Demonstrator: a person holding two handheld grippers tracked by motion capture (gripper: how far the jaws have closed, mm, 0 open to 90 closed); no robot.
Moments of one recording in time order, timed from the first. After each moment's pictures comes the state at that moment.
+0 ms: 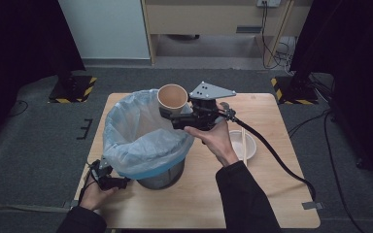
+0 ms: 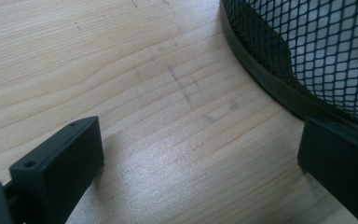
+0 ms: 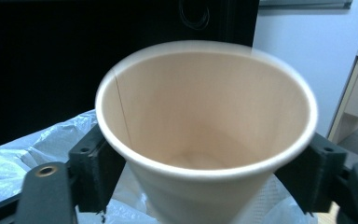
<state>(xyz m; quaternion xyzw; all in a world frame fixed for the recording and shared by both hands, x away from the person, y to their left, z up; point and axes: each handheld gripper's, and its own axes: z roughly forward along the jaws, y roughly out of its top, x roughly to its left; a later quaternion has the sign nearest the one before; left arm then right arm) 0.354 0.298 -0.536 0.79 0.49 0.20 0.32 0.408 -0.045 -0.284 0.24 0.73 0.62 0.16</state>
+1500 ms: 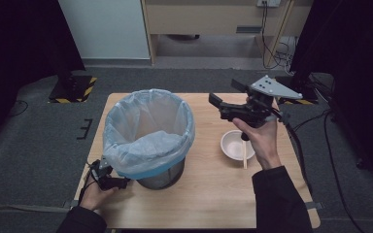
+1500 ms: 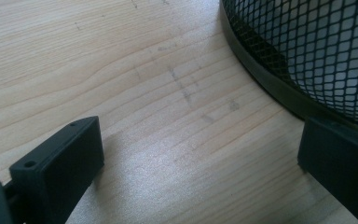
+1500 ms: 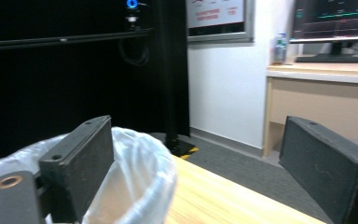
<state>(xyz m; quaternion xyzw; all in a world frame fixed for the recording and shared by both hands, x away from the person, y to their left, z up) 0.354 0.298 -0.536 0.79 0.49 0.20 0.32 0.394 -0.156 -0.261 0.32 0.65 0.64 0.24</state>
